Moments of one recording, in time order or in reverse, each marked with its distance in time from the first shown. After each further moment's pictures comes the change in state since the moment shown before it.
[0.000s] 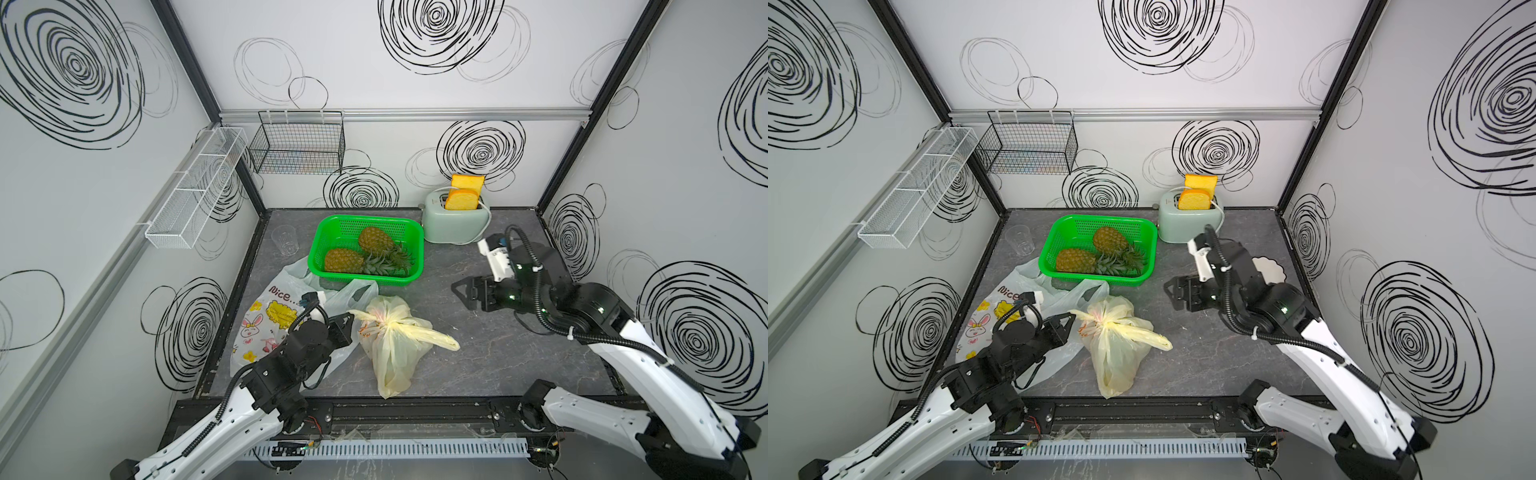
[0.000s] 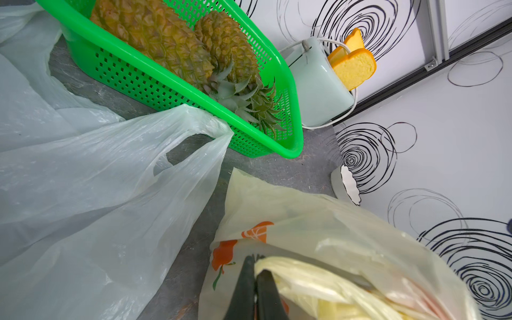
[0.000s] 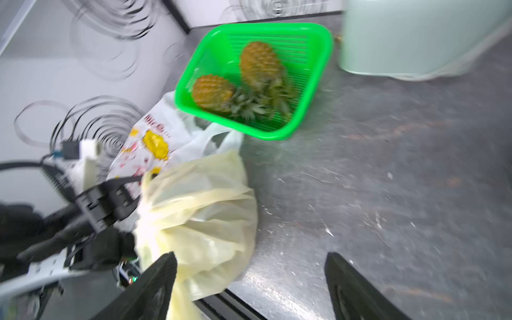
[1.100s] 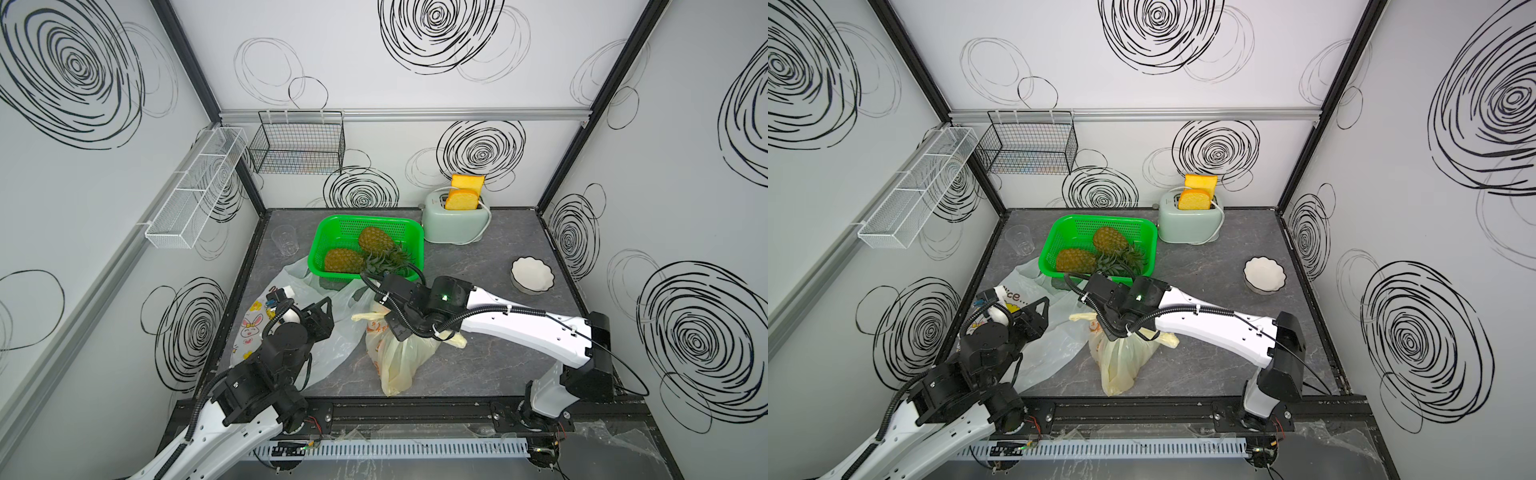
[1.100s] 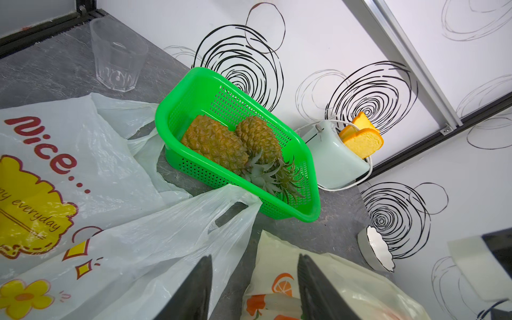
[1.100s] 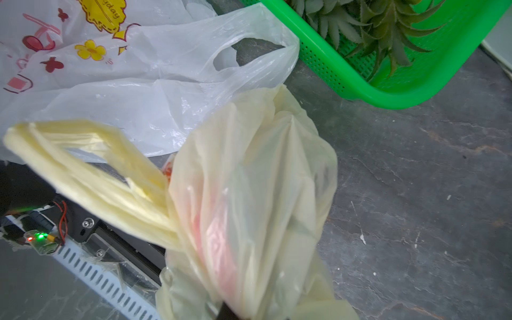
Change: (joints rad) left arm -0.001 -0.101 0.178 -0.233 -0.311 0.067; right arm 0.347 0.539 0.195 -0.101 0.255 0.036
